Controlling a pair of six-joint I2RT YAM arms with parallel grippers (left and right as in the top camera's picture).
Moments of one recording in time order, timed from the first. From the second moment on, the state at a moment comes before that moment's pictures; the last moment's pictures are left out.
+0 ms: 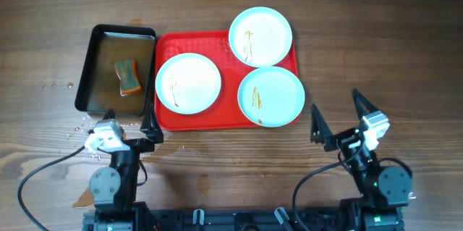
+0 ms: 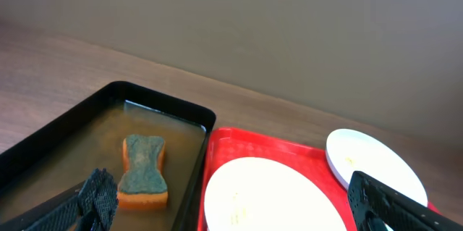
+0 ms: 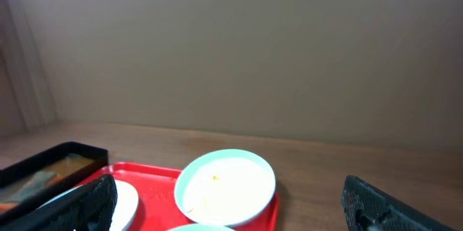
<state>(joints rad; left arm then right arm) 0.04 0.02 0.02 -0.05 0.04 -0.31 0.07 0.18 0.12 0.20 -0.29 0.11</state>
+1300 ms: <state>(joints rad) 0.04 1.38 1.35 -1.06 0.07 -0.32 0.37 1.86 1.69 -0.75 -0.60 -0.08</state>
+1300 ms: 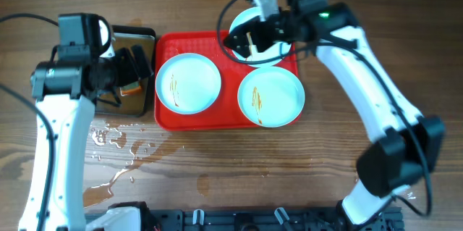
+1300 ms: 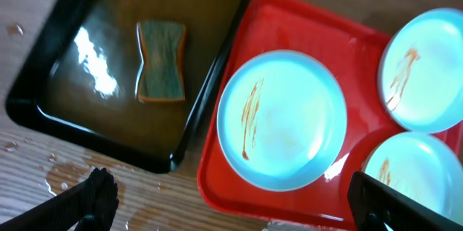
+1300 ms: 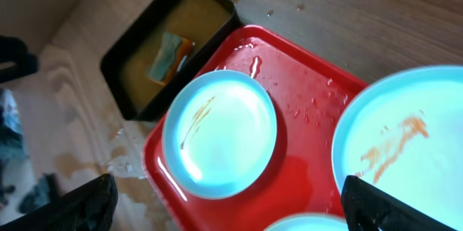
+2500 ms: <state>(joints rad) 0.28 1.61 1.35 -0.94 0.08 -0.37 0.60 2.24 1.69 -0.73 -0.17 0.29</state>
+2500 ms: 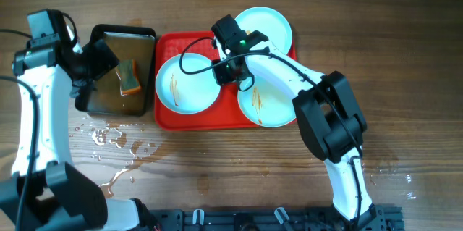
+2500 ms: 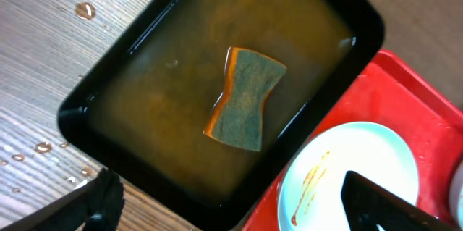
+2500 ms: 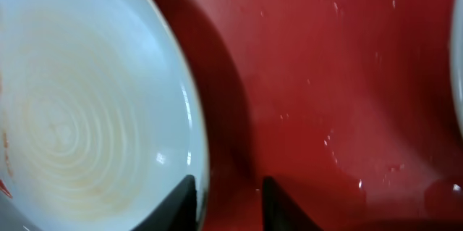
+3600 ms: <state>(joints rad) 0.24 1.92 1.35 -0.79 0.08 -0.28 0.62 2.26 1.71 -0.71 -0.19 0.35</state>
